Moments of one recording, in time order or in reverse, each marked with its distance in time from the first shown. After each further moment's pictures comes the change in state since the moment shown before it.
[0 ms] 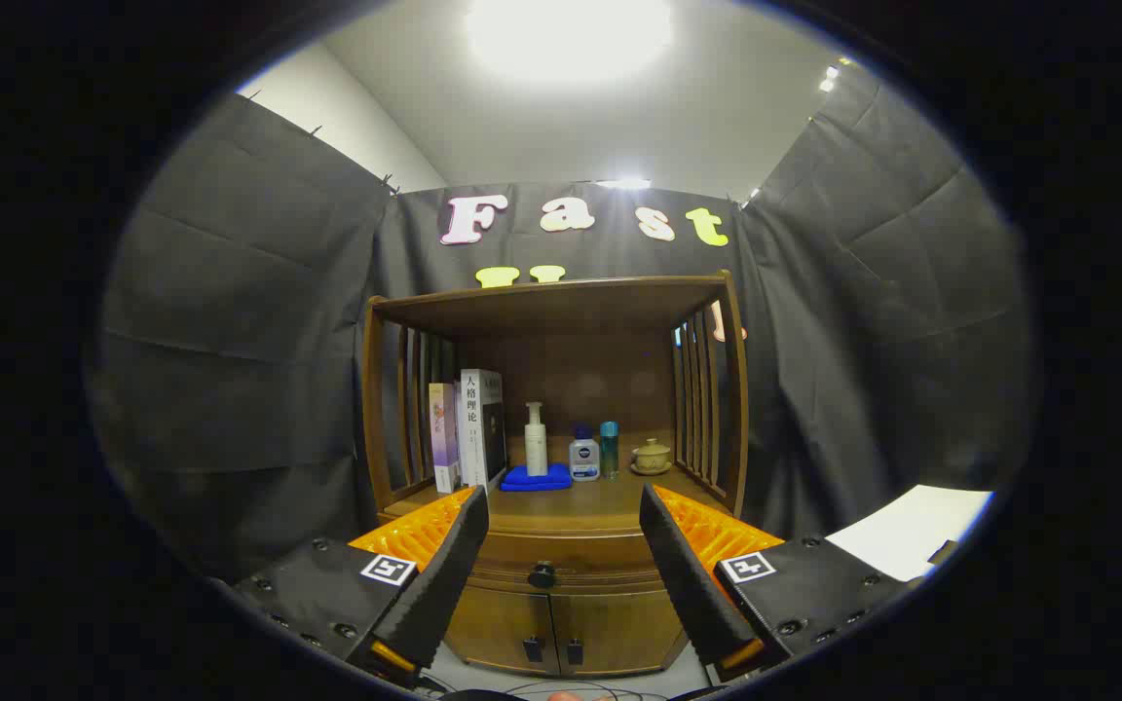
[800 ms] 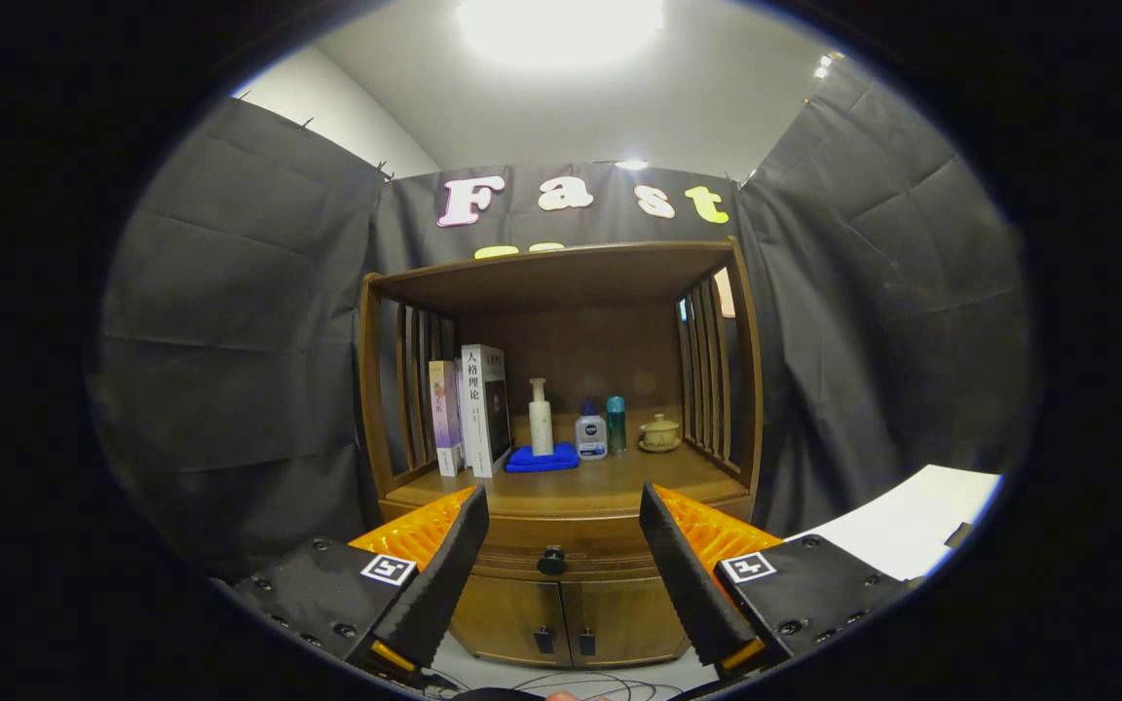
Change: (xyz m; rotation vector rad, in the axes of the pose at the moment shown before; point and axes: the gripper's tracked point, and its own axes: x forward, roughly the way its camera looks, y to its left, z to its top) arm 0.017 0.006 -0.033 0.034 0.065 0.003
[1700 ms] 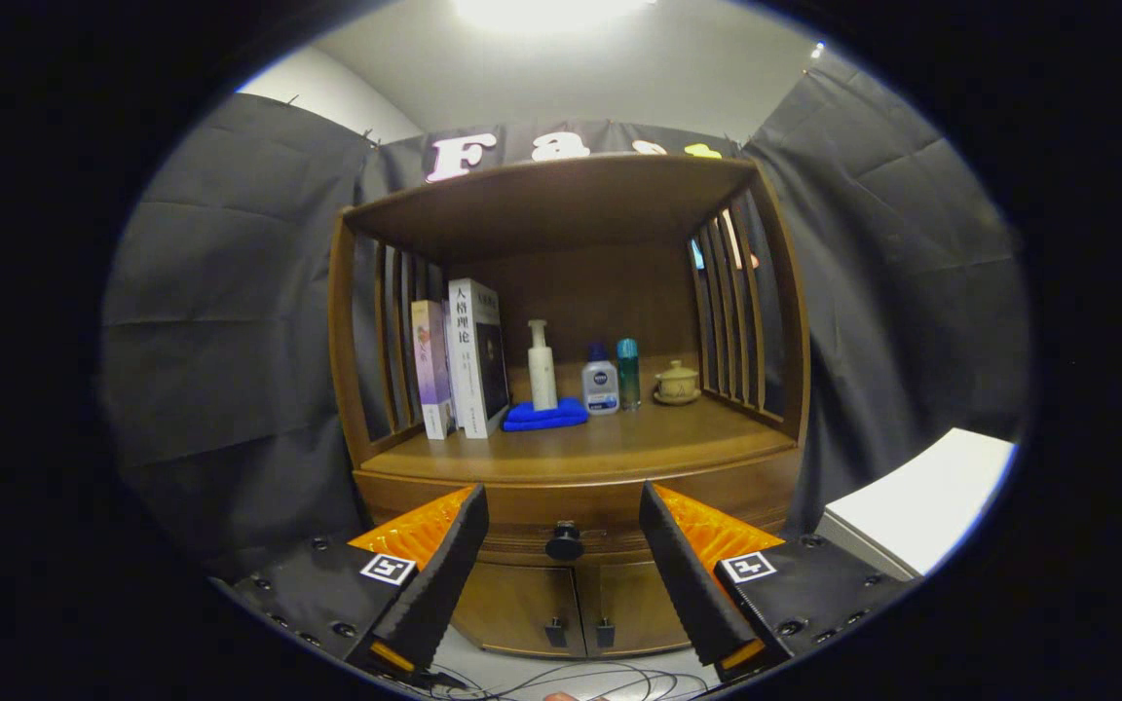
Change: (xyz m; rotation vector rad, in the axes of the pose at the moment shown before) arm 0.084 0.009 -0.086 0.037 0.134 -0.011
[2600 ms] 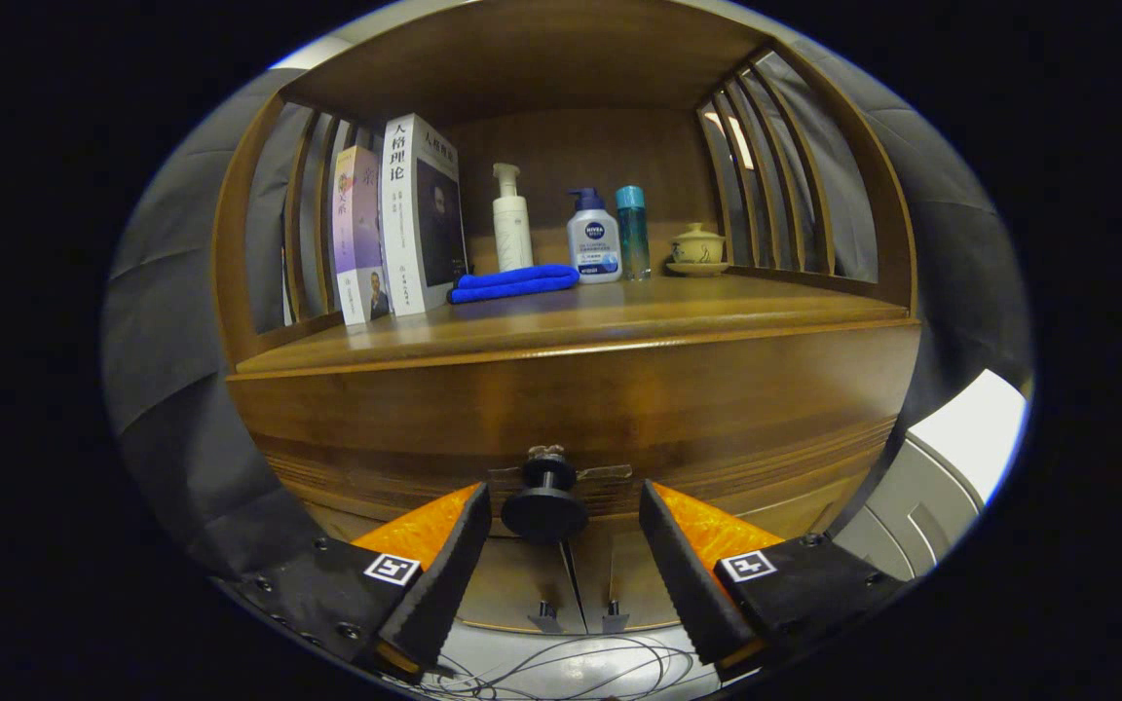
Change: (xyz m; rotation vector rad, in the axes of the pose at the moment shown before) arm 0.122 -0.013 -0.129 -0.014 0.233 -0.053
